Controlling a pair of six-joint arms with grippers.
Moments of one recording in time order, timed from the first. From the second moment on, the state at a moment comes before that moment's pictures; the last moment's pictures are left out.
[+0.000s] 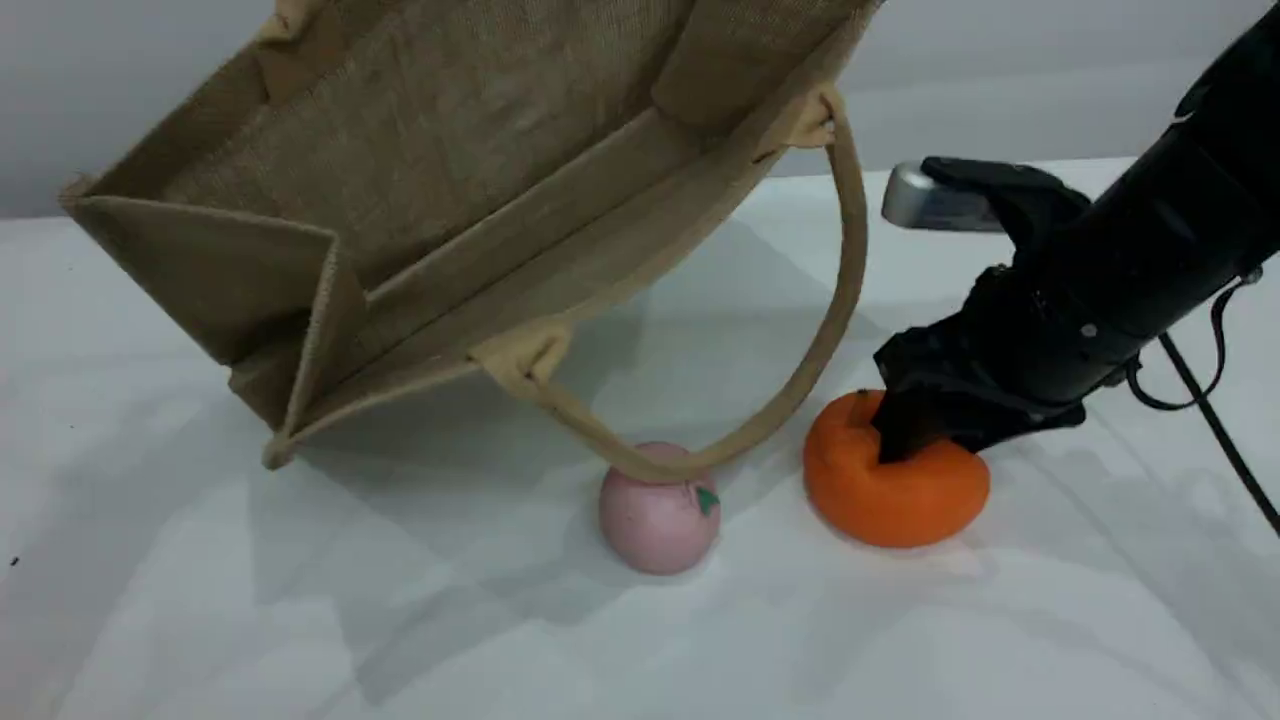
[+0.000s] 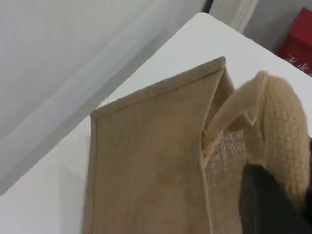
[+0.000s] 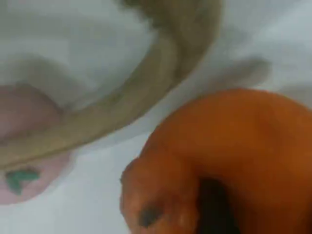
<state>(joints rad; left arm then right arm) -0.10 1.83 -2.02 -0.79 1.22 0.82 0.20 2.11 -0.96 1.24 0.37 -1.16</state>
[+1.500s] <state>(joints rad) -0.10 1.84 -2.02 -0.79 1.22 0.82 0.21 1.51 -0.95 1.39 0.65 -1.24</state>
